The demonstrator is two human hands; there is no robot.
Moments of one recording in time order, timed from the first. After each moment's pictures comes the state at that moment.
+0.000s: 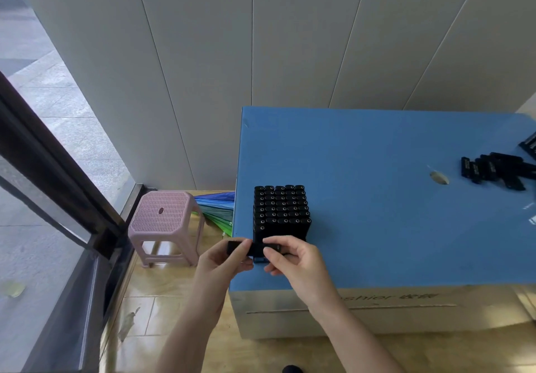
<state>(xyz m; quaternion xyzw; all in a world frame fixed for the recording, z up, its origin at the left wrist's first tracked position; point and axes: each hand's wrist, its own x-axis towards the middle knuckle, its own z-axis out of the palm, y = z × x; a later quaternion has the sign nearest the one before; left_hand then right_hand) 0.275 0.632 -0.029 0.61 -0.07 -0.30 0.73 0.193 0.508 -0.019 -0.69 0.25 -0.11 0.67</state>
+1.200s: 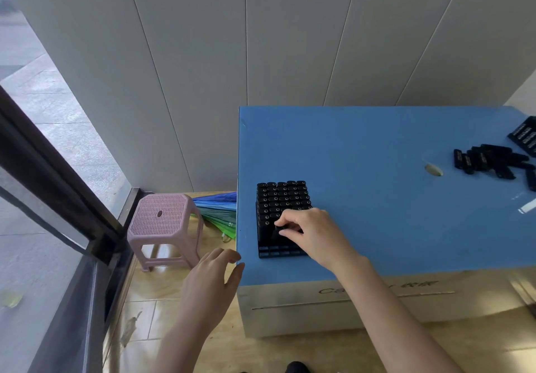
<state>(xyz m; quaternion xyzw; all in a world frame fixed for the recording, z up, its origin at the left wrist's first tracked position) 0.284 0.664 -0.050 0.90 -0.32 -0.06 0.28 0.217 0.463 -0.015 -0.95 0.11 -0.11 0.28</state>
